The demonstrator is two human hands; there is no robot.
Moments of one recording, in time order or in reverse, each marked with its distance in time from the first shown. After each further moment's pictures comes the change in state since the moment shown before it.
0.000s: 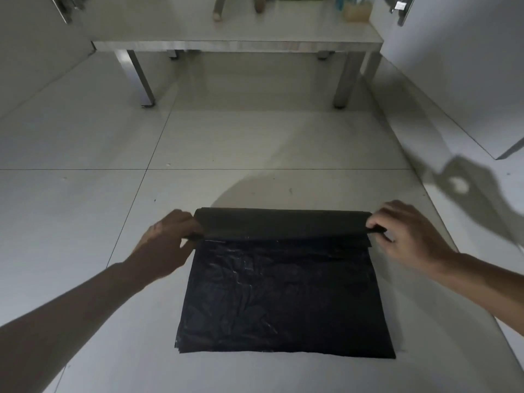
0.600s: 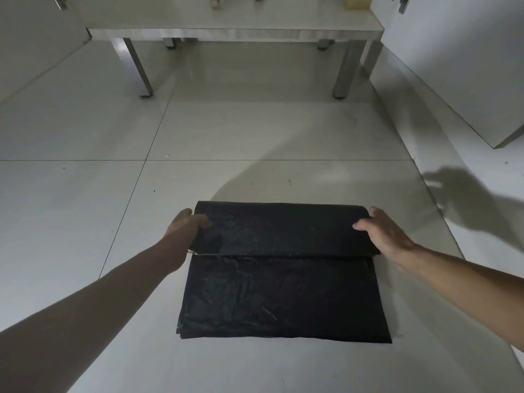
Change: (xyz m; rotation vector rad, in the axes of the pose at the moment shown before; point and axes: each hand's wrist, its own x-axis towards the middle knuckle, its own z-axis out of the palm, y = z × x) left_hand 0.025 0.051 0.007 -1.004 -0.061 -1.110; right_hand 0.009 -0.041 0.020 0.820 -0.246 1.077
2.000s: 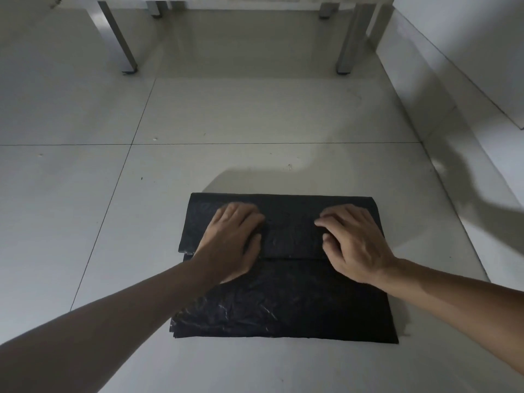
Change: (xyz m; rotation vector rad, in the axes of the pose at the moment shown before) left_hand 0.000 -0.041 0.059 1.007 -0.001 1.237; right_hand -0.007 0.022 0.049 -0.761 0.263 -1.062
